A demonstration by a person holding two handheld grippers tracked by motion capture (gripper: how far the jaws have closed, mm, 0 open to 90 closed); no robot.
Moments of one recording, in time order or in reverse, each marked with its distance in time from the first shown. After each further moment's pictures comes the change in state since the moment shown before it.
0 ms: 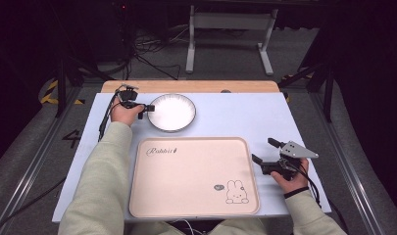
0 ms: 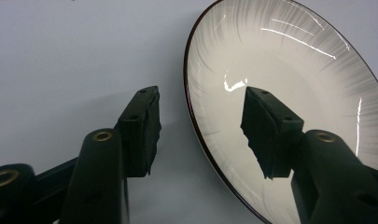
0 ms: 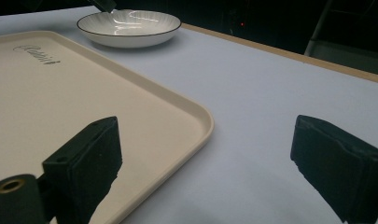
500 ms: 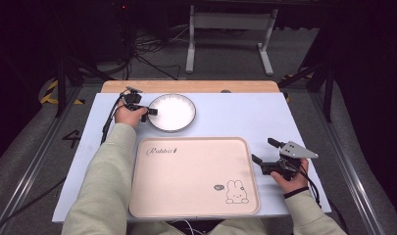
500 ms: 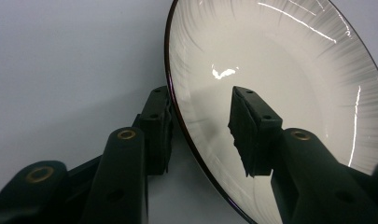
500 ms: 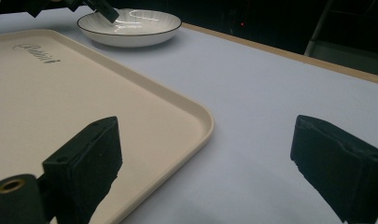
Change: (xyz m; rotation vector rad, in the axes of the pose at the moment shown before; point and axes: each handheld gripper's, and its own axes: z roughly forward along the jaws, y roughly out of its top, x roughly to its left) left arm -0.002 -0.005 0.016 0.064 -0.040 -0.022; right arm 0.000 0.000 0.000 0.002 0.000 -0.005
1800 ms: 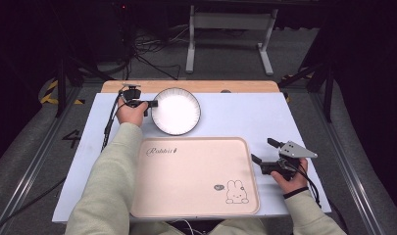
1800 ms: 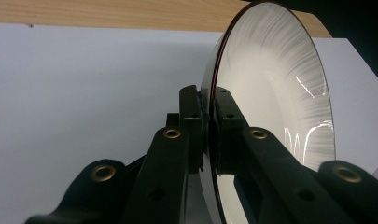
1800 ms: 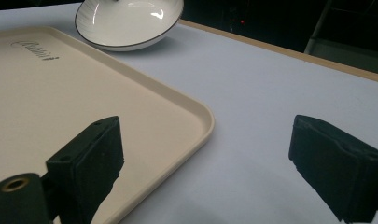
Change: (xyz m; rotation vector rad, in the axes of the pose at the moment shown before) left arm -0.021 0.007 -0.016 -0.196 -0.035 -0.026; right arm 0.000 0.000 0.001 0.010 -0.003 -0.003
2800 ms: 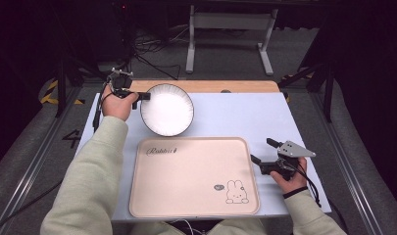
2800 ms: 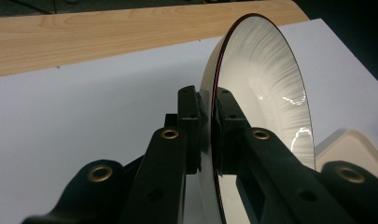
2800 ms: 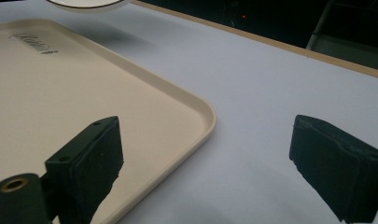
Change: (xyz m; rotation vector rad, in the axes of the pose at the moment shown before) left arm -0.035 0.032 -0.074 0.071 0.014 0.144; right arm 0.001 0.001 0.002 0.025 0.004 -0.008
